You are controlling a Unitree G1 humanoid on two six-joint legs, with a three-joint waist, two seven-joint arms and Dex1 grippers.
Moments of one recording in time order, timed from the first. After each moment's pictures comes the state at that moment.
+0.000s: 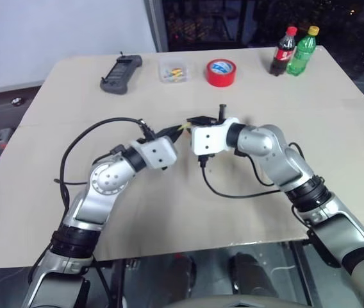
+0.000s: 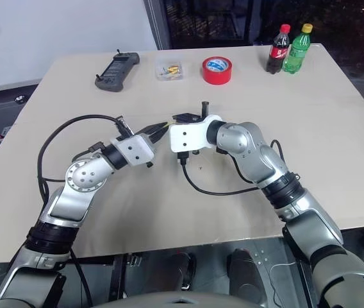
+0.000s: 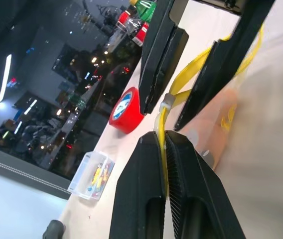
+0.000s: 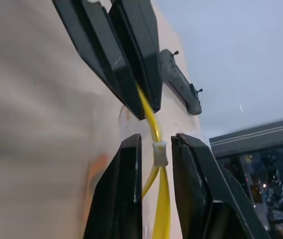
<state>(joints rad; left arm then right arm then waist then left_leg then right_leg) -0.35 0.60 -0.11 -0.10 0.21 -0.22 -0.50 -0.82 -0.34 0.47 0.10 -0.42 -0.05 0.67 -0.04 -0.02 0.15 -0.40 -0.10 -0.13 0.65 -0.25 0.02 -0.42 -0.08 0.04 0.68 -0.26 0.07</state>
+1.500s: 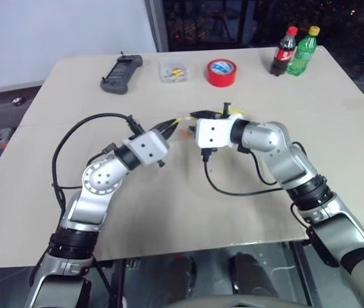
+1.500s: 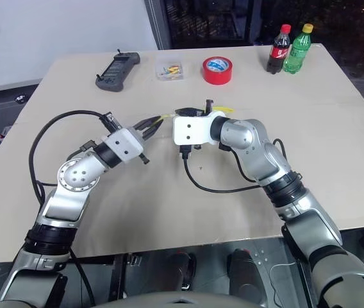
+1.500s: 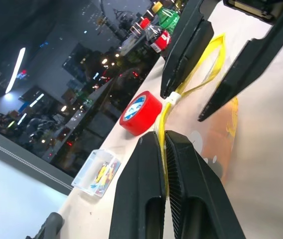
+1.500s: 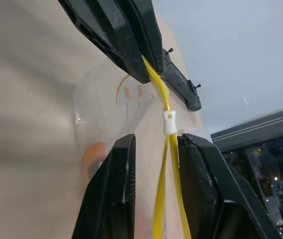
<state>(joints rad) -0.33 0.58 -0.05 -0.11 0.12 -0.22 -0.52 -0.82 -0.33 0.42 0.09 -0.38 -0.01 0.71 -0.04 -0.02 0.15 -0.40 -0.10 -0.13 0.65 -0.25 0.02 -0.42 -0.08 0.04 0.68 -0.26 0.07</state>
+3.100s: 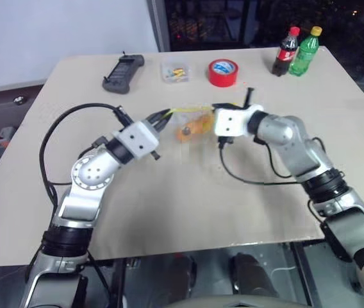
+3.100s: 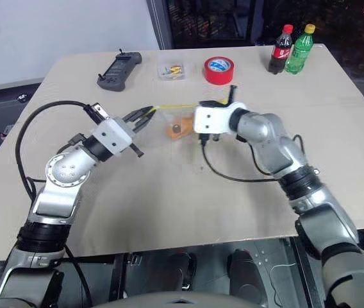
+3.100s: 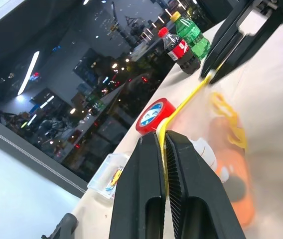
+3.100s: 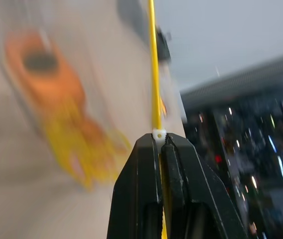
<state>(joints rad) -0.36 0.60 0.00 -0.14 0.04 -0.20 -0.52 -0.83 -0.50 0.38 0.21 -0.42 -0.04 0.56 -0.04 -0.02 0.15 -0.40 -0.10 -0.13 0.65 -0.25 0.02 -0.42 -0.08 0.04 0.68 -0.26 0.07</state>
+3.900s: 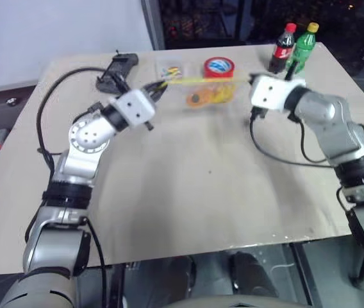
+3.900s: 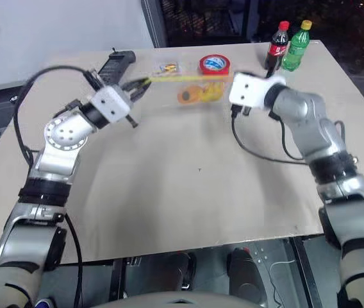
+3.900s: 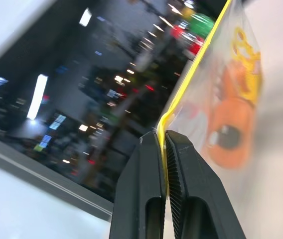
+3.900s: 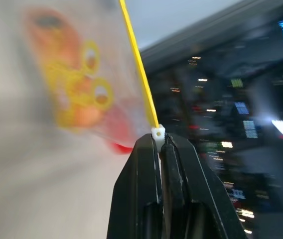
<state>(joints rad) -0.55 0.68 -0.06 0.26 0.09 -0.47 -0.57 -0.74 -0.64 0.29 0.14 -0.27 -0.06 0.57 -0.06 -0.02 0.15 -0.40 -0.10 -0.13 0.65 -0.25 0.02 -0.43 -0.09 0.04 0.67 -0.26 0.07</state>
